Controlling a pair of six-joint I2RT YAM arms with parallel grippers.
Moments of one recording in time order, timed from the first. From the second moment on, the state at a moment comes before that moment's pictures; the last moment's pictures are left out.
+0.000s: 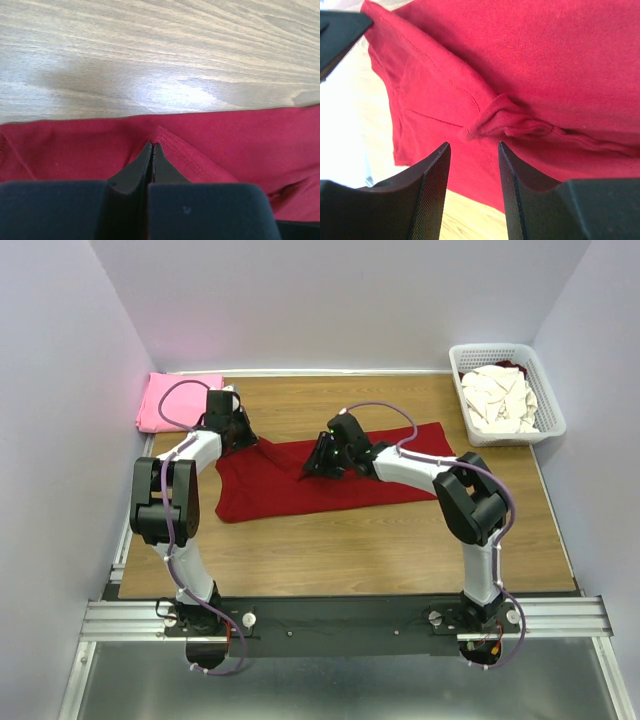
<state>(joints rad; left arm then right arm) -0.07 1.85 1.21 -0.12 0.20 -0.44 0.70 2.00 1.35 -0.07 -0.12 0.90</state>
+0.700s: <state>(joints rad) -0.08 1.85 1.20 -0.12 0.20 -0.44 0.73 2.11 1.43 -0.06 -0.09 1.07</state>
